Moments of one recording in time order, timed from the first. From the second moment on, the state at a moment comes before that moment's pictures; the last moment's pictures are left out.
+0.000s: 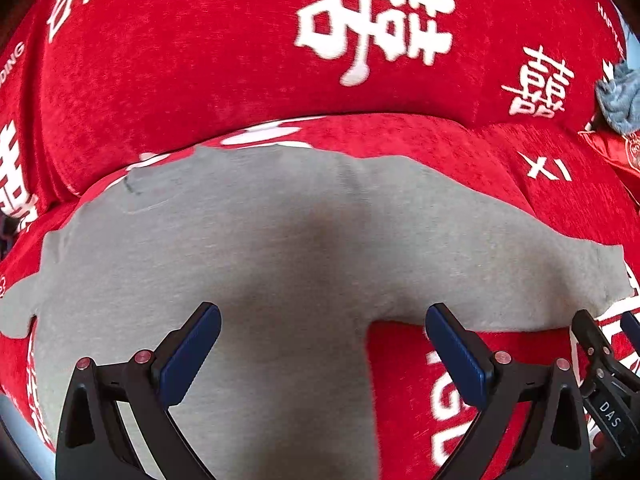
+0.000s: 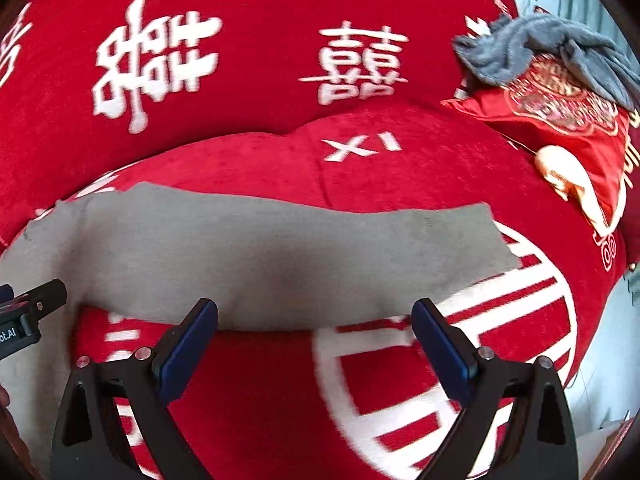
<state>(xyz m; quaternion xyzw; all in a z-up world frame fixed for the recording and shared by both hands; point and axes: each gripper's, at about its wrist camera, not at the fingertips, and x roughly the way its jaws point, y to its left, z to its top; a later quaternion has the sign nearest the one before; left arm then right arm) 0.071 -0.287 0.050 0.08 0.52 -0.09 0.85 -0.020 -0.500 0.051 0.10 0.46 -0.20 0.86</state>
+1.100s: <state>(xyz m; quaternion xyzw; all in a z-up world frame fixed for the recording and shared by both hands) 0.131 -0.283 0.006 0.03 0.55 -0.06 0.83 -0.037 -0.625 0.034 0.18 0.38 -0.23 0.88</state>
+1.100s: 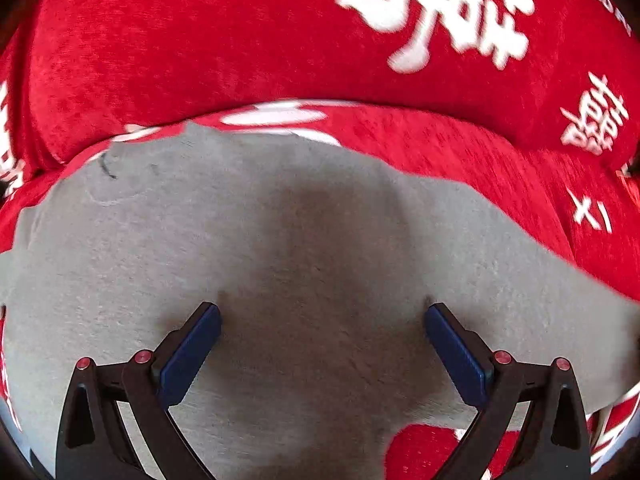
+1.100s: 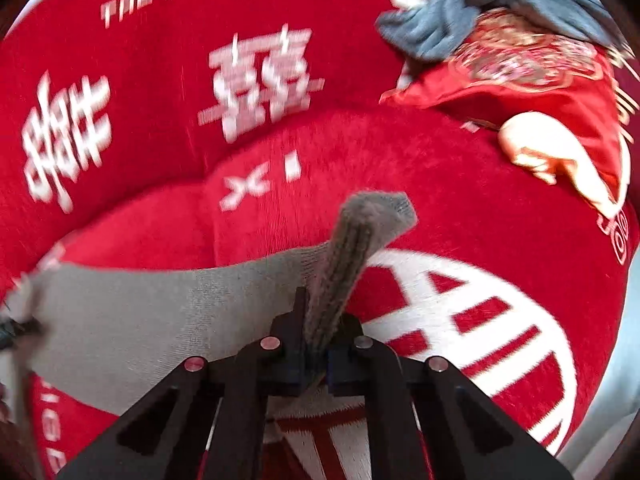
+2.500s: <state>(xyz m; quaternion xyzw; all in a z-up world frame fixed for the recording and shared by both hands) 0.057 -0.102 0.017 -0.03 0.52 -0.06 0.85 0.007 -0.440 0.154 0.15 0.34 -0.14 0.92</state>
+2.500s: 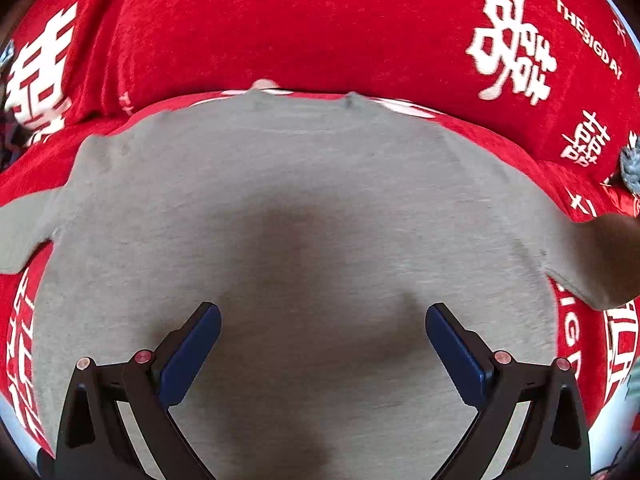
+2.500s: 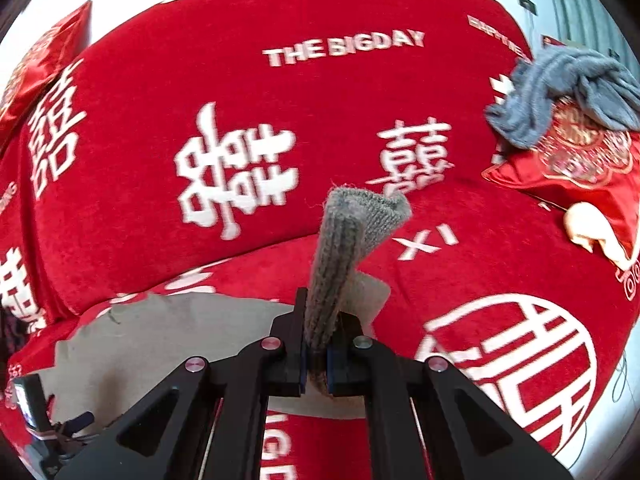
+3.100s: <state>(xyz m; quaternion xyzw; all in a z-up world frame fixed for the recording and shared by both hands) 0.044 -0.011 0.013 -0.07 0.51 -0.04 0.86 0.060 -0.271 0.183 0.08 0.34 -0.04 0.93</state>
